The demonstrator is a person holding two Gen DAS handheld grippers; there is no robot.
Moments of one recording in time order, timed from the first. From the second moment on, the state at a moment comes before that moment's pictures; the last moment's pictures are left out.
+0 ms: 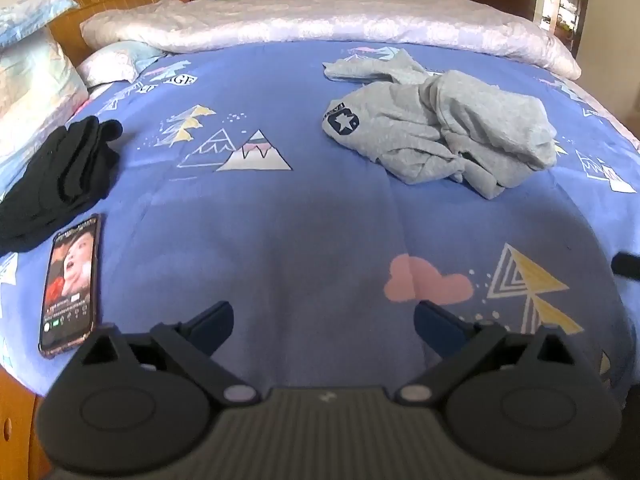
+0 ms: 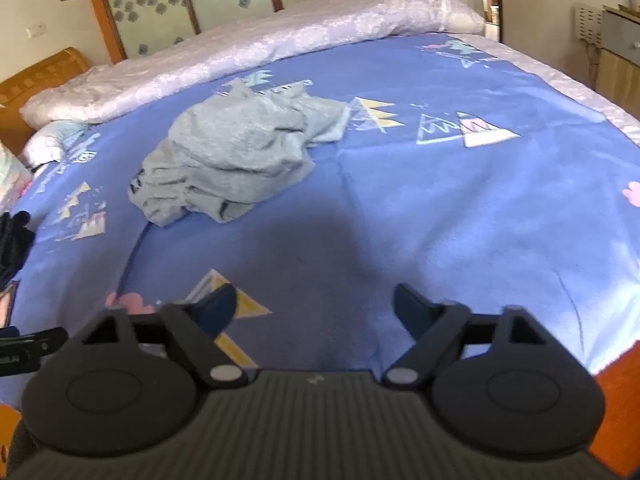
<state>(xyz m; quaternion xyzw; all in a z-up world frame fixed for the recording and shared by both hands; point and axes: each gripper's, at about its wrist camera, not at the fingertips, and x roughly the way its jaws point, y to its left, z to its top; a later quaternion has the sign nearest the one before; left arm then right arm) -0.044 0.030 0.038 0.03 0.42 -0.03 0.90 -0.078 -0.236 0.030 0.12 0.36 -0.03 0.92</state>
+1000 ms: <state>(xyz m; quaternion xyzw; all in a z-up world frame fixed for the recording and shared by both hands) 0.094 -0.032 0.029 -0.10 0.49 -0.17 0.85 -0.042 -0.414 0.051 0.19 0.22 -0.21 0.93</state>
